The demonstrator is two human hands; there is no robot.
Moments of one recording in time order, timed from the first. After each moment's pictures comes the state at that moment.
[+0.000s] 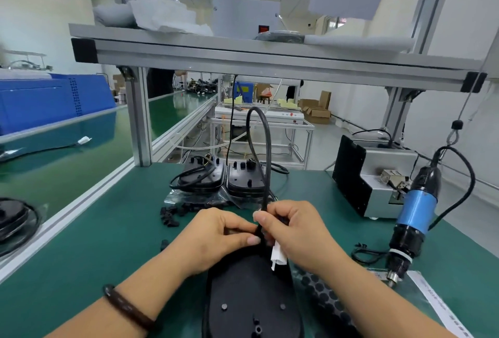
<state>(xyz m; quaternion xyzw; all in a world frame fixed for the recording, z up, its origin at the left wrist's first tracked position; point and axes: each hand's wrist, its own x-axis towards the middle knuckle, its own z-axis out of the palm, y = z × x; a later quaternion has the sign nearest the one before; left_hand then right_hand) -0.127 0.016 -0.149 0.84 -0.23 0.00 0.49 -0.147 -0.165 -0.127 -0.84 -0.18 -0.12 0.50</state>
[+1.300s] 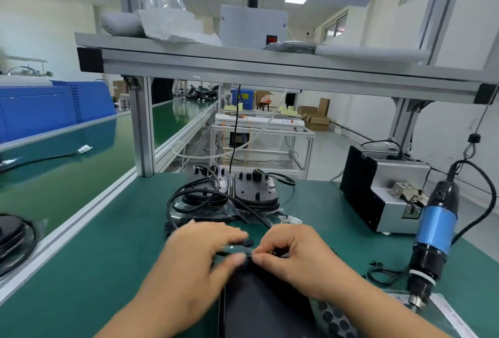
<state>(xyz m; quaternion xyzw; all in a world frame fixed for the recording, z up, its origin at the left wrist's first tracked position) -0.160 0.045 -0.139 0.91 -0.21 0.21 0.30 -0.139 -0.158 -0.129 -0.89 -0.27 -0.06 0.37</state>
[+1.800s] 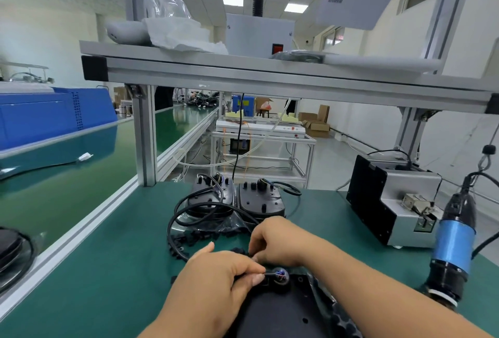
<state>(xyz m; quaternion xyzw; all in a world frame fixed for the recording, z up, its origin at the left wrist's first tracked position) -0.138 0.031 -0.153 0.92 -0.20 0.14 0.30 -0.055 -0.130 -0.129 -0.96 -0.24 0.06 0.13</state>
